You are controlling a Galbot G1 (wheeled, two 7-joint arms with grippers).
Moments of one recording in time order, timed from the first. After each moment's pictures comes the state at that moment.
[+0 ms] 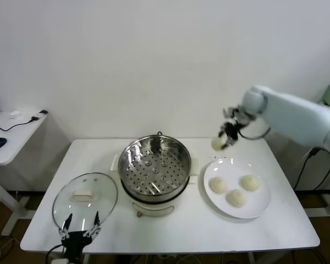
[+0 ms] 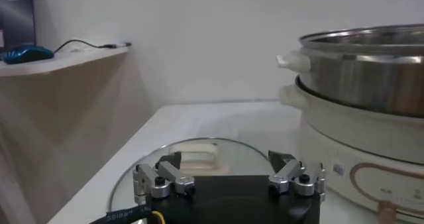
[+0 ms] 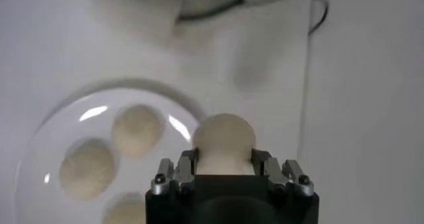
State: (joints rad) left arm 1.77 -1.50 -0.65 -2.02 -0.08 0.04 -0.07; right arm 0.75 1.04 -1.42 1.11 0.44 -0.01 -1.10
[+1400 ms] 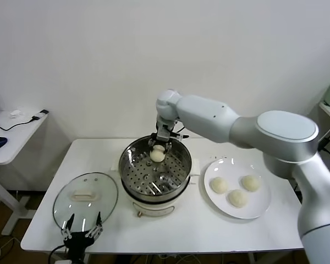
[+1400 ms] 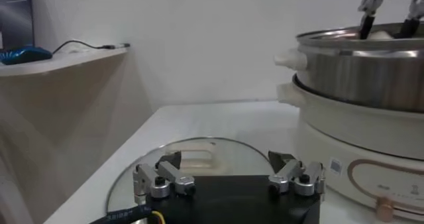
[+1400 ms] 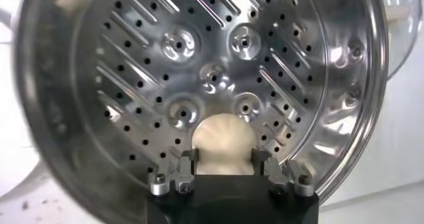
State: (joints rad) left arm 1.77 -1.49 -0.63 -2.00 -0.07 0.01 -0.09; right arm 0.45 1.49 -1.28 0.78 -0.19 0.65 -0.97
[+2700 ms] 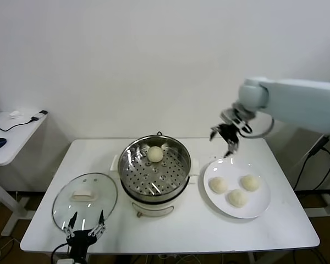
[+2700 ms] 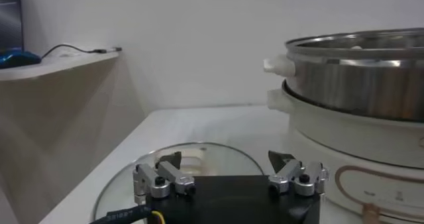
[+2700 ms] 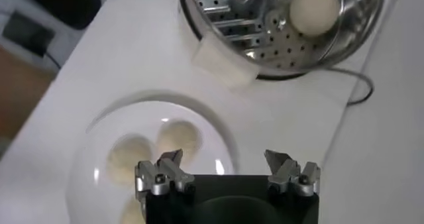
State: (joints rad) left arm 1.77 -1.50 -0.63 -2.02 -0.06 0.02 -0.08; right arm 0.82 0.83 -1.78 1.37 0.57 -0.07 -0.93
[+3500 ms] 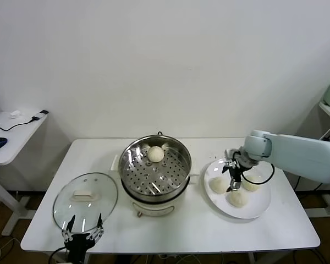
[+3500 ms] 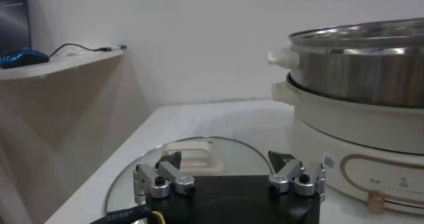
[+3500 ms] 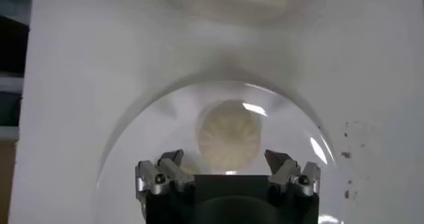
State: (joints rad) left arm 1.79 -1.50 -0.63 -2.01 -0.05 0.01 -0.09; right arm 0.41 0.82 -1.54 1.24 0.51 -0.32 -0.79
